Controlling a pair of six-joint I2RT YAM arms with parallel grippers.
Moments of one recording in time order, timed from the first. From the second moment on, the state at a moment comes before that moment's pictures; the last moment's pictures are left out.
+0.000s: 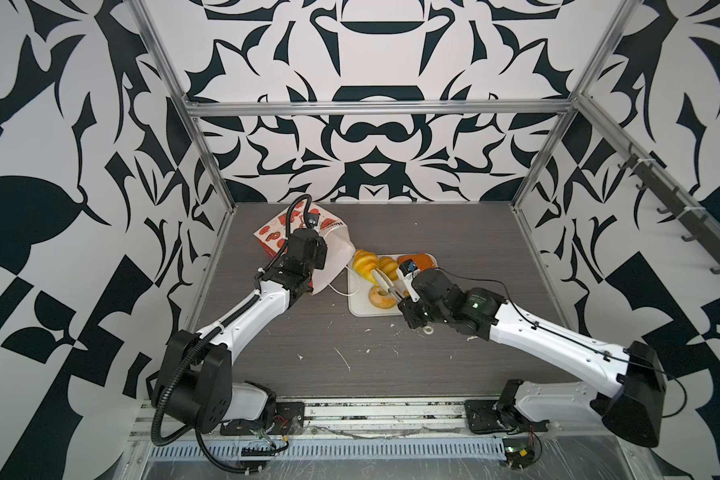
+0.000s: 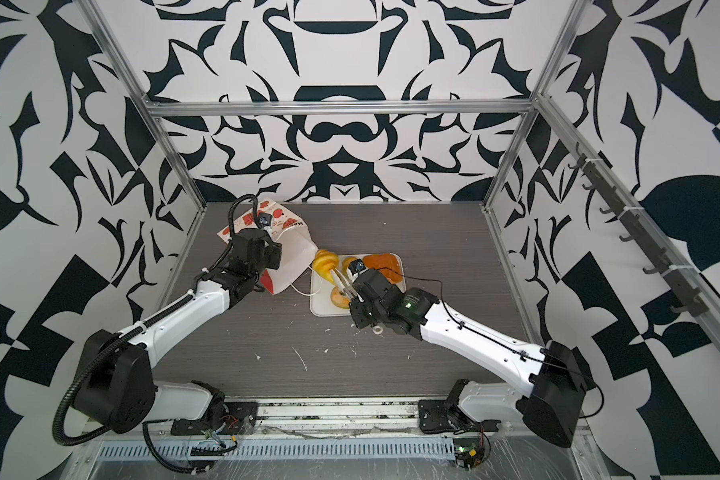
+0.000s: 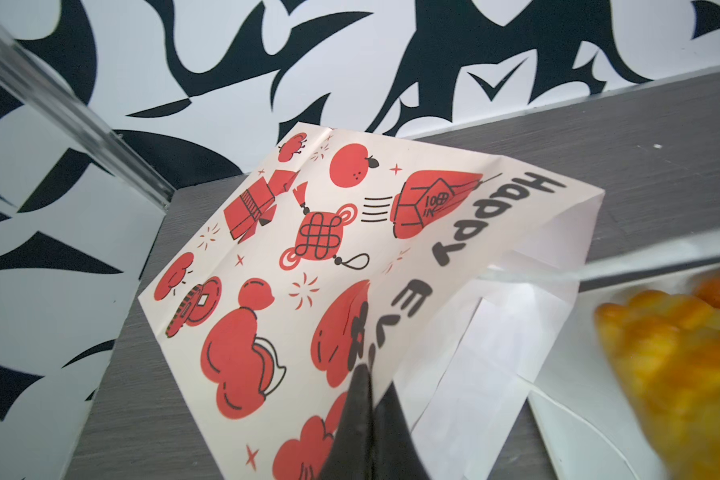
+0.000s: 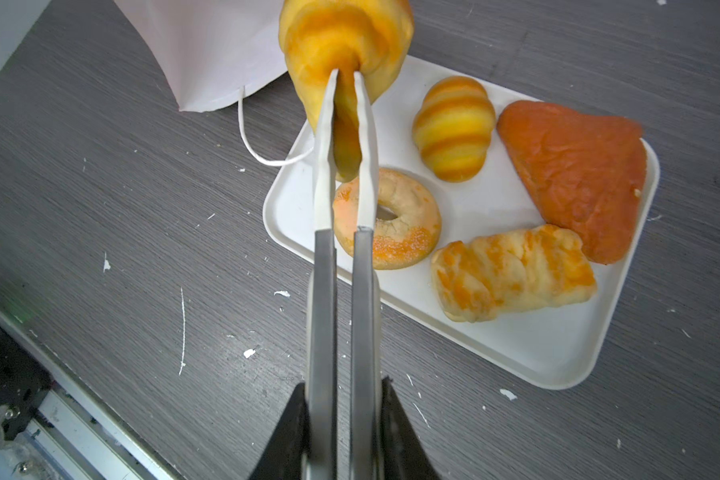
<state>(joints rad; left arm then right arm) -0.41 1.38 0.92 -0.04 -0.35 0.00 0.87 1.22 0.98 -0.62 0.10 0.39</state>
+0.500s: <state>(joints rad) -0.39 1.08 0.83 0.04 -0.50 -0.01 0.84 1.41 1.07 -0.64 0.09 0.46</state>
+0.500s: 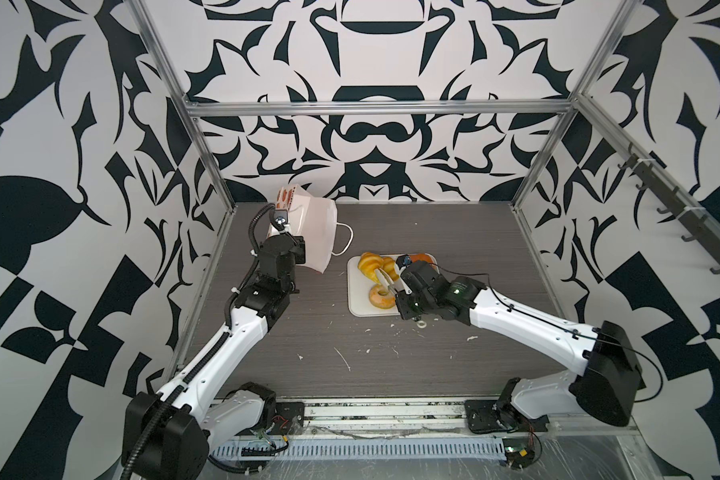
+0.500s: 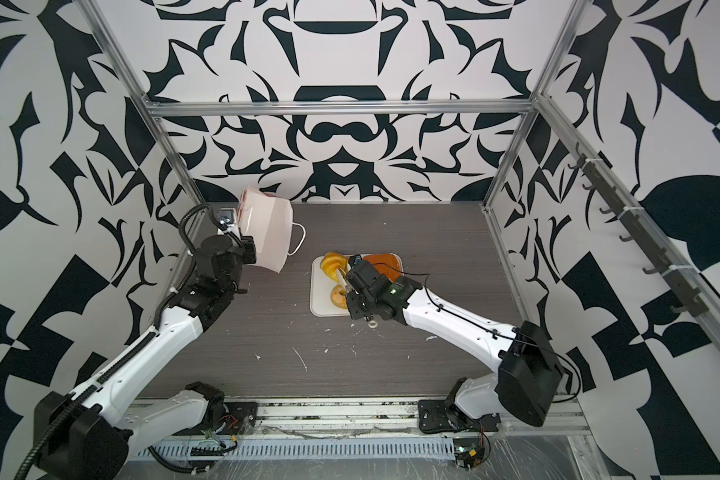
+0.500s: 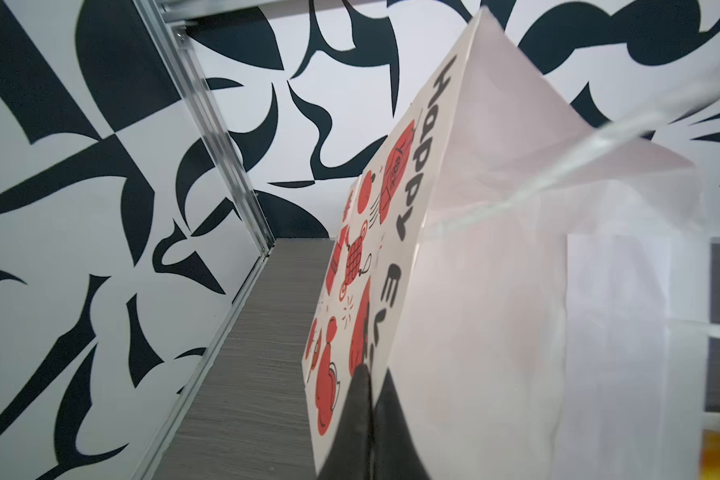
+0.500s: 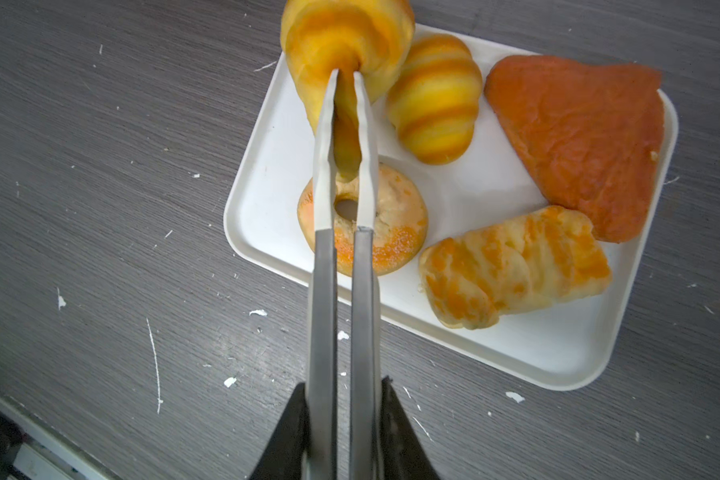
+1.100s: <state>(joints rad) -0.39 1.04 0.78 0.06 -0.50 0.00 0.84 1.59 1.17 -0.63 0.03 0.63</state>
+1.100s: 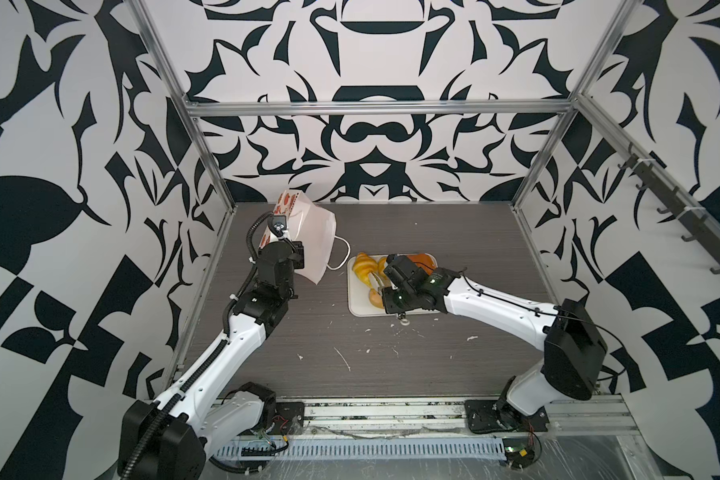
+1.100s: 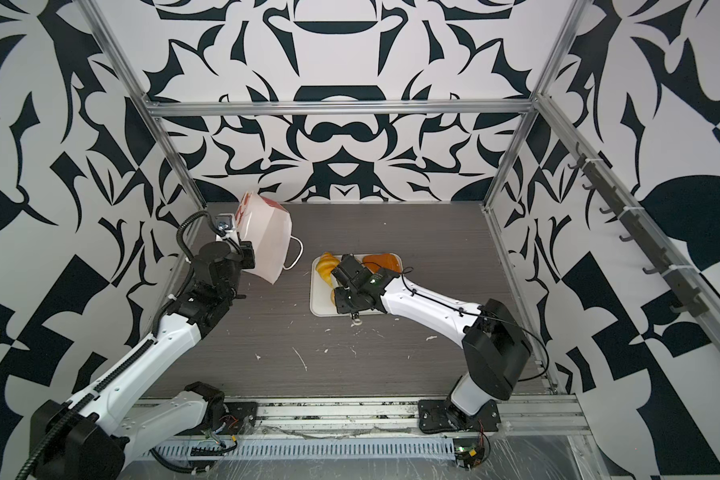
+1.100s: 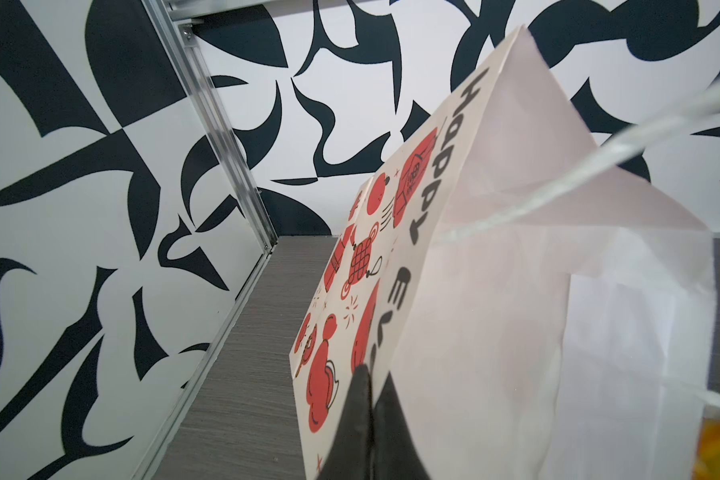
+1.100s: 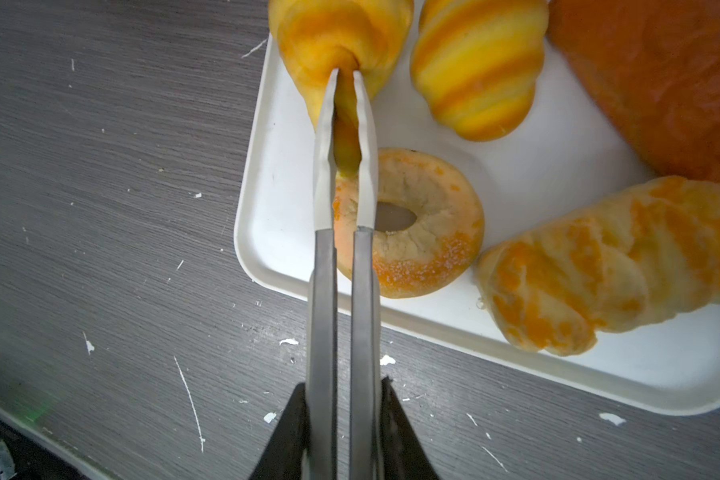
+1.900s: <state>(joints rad) -0.39 1.04 0.78 0.08 -0.49 0.00 0.93 1.63 1.11 -0.54 0.01 0.78</state>
